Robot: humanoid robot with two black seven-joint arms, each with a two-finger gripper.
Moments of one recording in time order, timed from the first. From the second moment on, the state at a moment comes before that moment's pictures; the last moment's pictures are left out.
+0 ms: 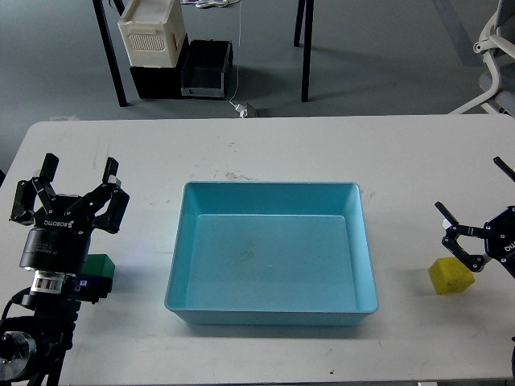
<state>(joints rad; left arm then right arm) 0.21 -0.04 -1.57 -1.57 -0.36 -0.49 0.22 -0.19 -0.57 1.46 1.71 -0.06 0.35 -0.16</state>
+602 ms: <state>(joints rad) 0.19 -0.04 -1.53 -1.55 -0.36 -0.49 0.22 -0.13 -0.42 1.54 1.71 -0.05 0.37 -0.17</state>
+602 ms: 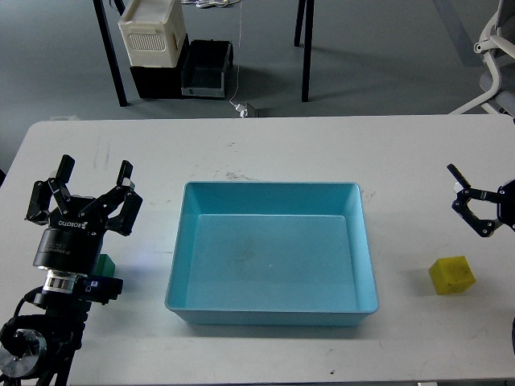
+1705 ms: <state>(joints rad) 0.17 -0.04 -1.55 -1.55 -0.36 -0.49 0.20 0.02 -0.76 1.39 1.70 -0.06 0.36 -0.16</state>
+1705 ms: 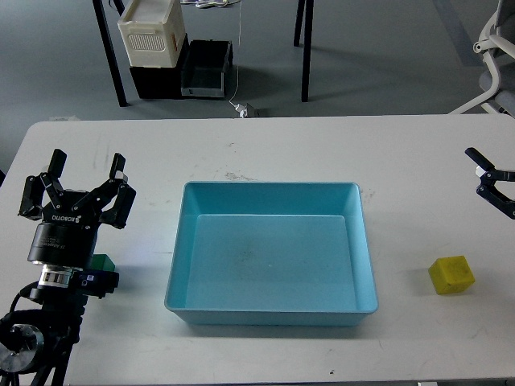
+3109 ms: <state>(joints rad) 0.14 -0.04 -1.55 -1.51 -0.36 -0.49 0.19 1.55 -0.92 -0.48 1.65 -0.76 0.49 -0.45</state>
